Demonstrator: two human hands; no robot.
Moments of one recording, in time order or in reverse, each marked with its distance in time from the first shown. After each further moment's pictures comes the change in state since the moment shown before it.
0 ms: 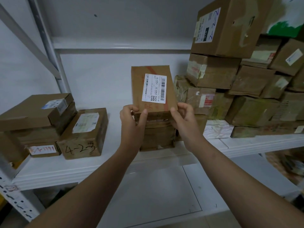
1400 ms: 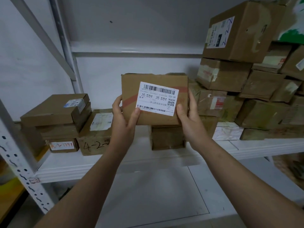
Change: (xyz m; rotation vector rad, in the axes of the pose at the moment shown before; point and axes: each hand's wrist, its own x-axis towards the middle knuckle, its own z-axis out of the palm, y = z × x) left_hand -0.003 0.013 -0.073 -0.099 -0.047 0.077; right_hand -0.019 -0.015 0.025 -0.066 -0.117 -0.266
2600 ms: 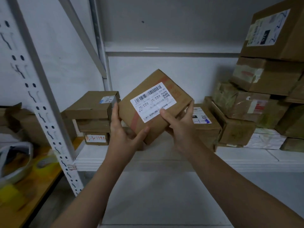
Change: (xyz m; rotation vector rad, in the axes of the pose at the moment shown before) left_hand -0.031 -0.010 -0.091 0.292 0.036 -0.077; right_hand 0.008 0.001 0.114 0.517 0.032 0.264
